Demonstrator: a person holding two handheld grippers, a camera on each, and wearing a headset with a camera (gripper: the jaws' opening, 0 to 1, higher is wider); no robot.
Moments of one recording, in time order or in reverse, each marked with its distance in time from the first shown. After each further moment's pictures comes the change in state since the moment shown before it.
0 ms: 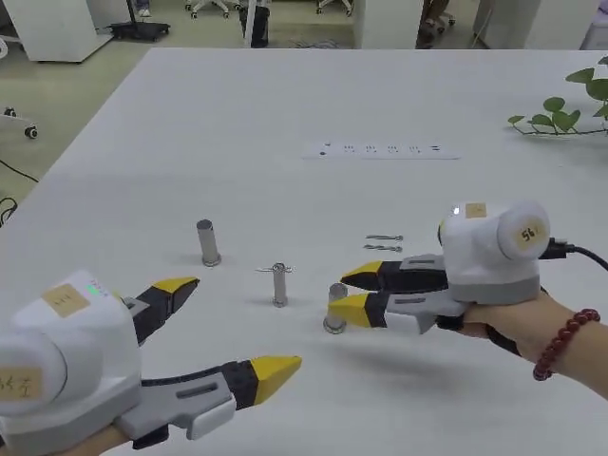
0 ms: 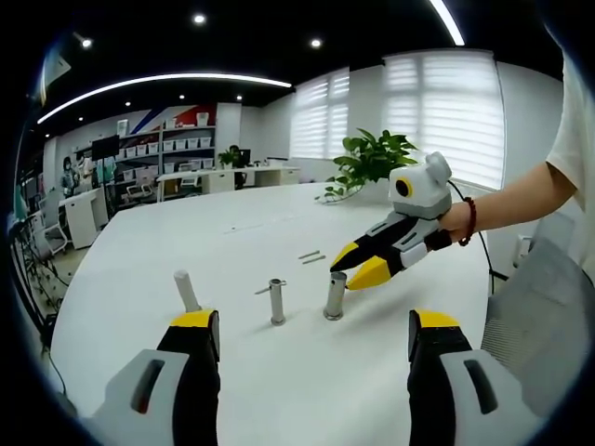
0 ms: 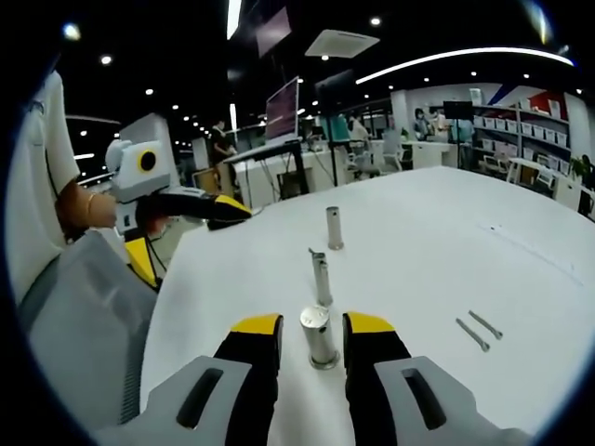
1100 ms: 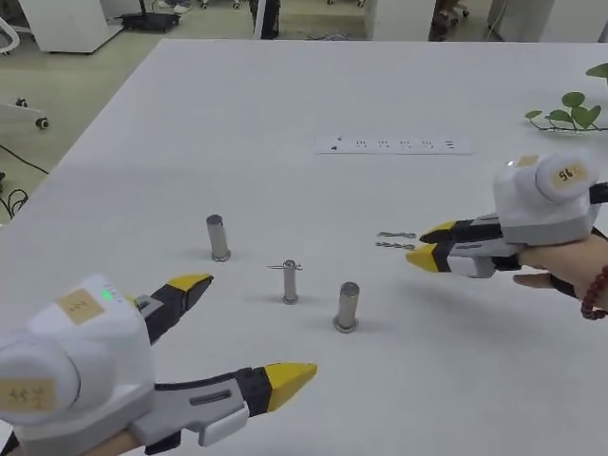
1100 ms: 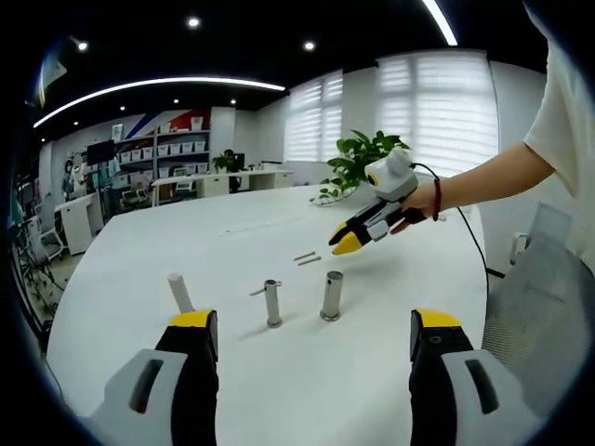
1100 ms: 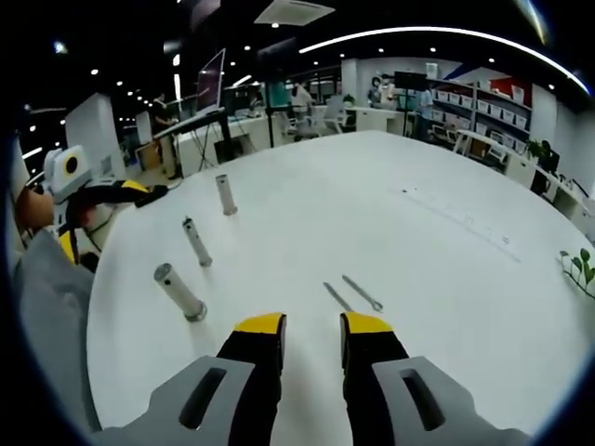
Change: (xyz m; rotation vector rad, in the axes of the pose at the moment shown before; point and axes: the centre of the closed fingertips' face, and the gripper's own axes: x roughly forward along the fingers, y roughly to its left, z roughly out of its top) left arm 0.005 -0.002 -0.003 0.020 -0.017 -0.024; right arm -0.036 -0.114 -0.029 0.047 0.204 -0.274
